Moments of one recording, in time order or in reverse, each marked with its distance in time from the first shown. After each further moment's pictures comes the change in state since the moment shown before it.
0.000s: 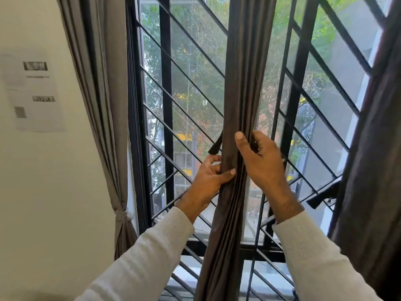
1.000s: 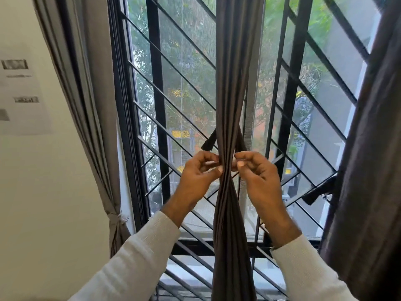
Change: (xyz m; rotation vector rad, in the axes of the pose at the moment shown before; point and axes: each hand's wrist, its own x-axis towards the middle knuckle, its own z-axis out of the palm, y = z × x) left_hand 0.014 -0.007 -0.024 0.342 0.045 0.256; right_hand -0.033 0.053 0.010 0.356 -0.021 0.173
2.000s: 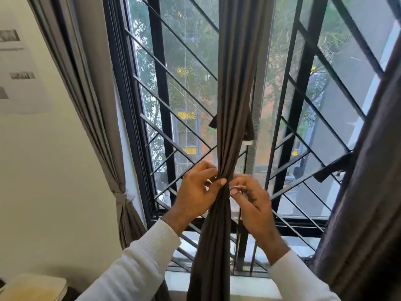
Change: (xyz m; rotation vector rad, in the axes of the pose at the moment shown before) left_hand -0.065 -0.041 -0.012 0.562 -0.041 0.233; right_hand -0.082 0.081 0.003 -0.056 -0.150 -0.037
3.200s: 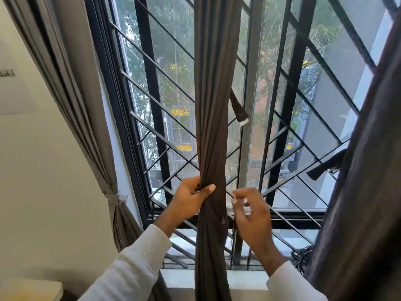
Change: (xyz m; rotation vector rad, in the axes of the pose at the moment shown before) left_hand -0.019 -0.042 0.015 -0.436 -0.156 -0.404; right_hand -0.035 0.047 -0.009 -0.375 0.099 -0.002
